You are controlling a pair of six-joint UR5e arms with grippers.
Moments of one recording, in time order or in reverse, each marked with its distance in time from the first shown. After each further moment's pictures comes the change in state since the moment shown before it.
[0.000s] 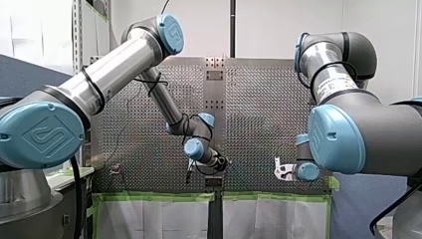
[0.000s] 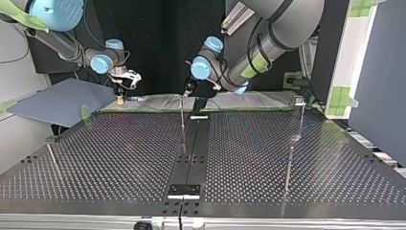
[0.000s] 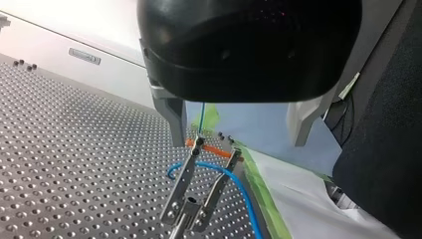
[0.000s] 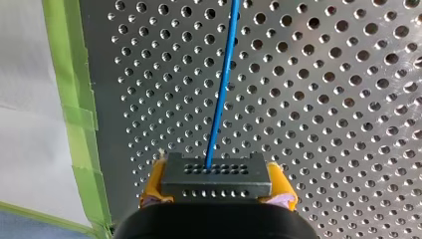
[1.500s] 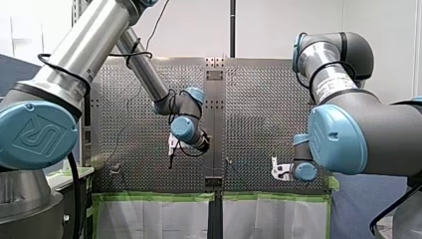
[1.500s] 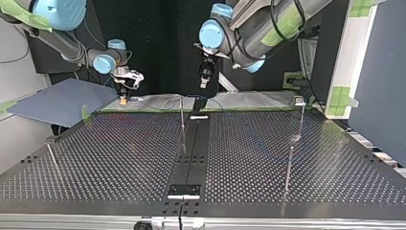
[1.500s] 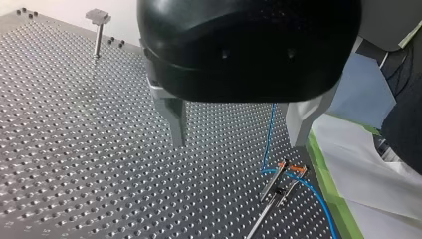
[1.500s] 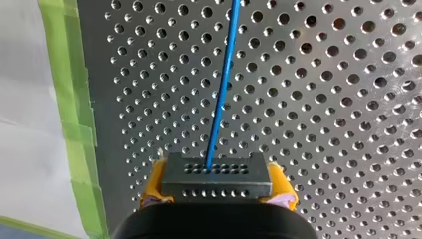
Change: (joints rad) left arm -0.057 0.348 -0.345 0.078 -0.304 -0.108; right arm 0.021 0.000 0.000 -0.008 0.000 0.005
